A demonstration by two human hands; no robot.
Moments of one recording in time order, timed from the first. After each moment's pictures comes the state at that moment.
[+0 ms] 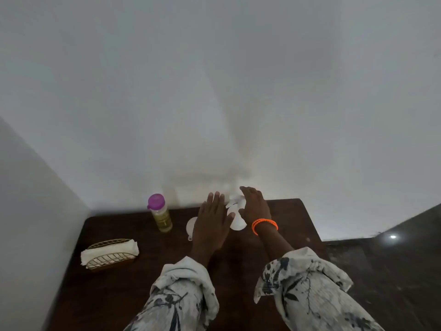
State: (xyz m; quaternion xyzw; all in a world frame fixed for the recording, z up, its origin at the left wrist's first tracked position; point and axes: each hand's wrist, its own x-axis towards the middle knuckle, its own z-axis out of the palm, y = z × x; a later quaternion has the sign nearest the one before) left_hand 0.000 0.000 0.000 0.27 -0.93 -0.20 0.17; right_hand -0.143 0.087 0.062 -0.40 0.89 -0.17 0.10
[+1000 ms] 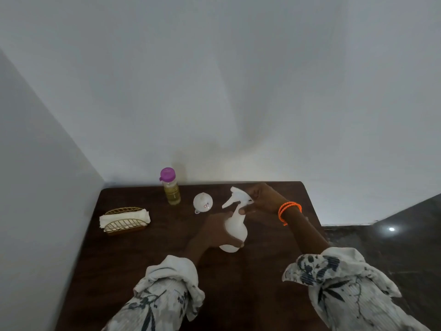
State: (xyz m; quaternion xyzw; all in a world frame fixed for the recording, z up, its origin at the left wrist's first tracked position) left_hand 0.070 0.049 0.022 0.28 -0.85 -0.45 -0.04; right_hand -0.119 0.145 0.122 -0.44 0.75 -0.29 0.40
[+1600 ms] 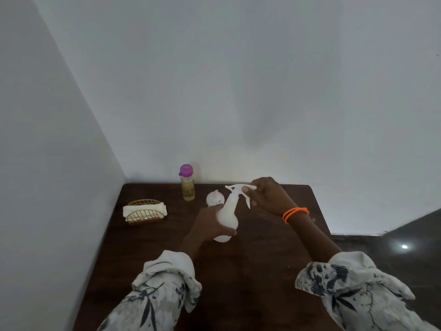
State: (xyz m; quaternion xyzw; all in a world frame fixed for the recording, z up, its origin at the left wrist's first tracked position) left_hand 0.136 0.038 0.060 0.36 -0.83 -0.42 0.04; right_hand -0.065 0.146 0.153 -0.51 0.80 -0.26 0.15
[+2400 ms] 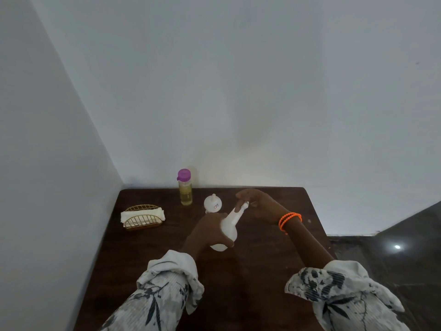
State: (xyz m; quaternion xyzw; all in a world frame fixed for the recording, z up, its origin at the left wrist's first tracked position) left_hand 0.135 0.042 0.062 0.29 -0.88 -0.37 -0.05; right_hand -0.045 0.162 0.158 -0.57 0.73 -0.26 0.28
